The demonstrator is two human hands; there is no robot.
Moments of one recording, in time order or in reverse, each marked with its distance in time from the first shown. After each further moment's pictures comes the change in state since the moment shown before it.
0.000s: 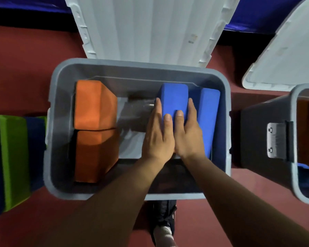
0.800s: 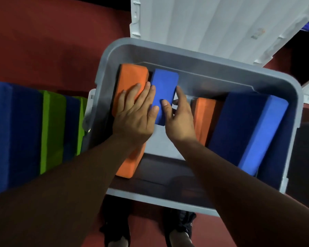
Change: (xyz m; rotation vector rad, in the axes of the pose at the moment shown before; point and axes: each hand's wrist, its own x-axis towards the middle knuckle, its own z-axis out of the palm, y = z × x) left_hand 0.053 -0.110 -0.151 0.924 0.162 0.314; right_hand 0.033 -0.032 0.151 0.107 -0.213 -0.086
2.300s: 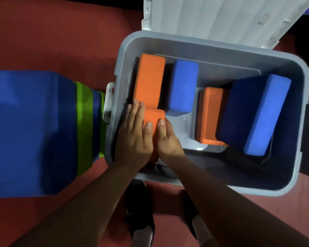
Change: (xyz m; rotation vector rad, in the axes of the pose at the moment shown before) left_hand -0.101 -0.031 -0.028 -0.386 0.134 -0.123; right_hand -0.107 -0.002 0.077 0.122 -0.174 0.302
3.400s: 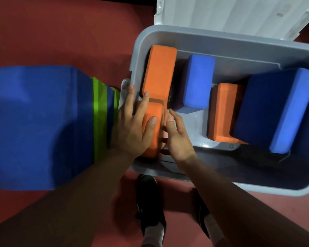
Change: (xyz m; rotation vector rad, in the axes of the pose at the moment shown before) left_hand 0.016 -0.034 -0.038 0.181 -0.094 0.116; right_hand 0.002 0.009 0.023 0.247 -0.044 0.066
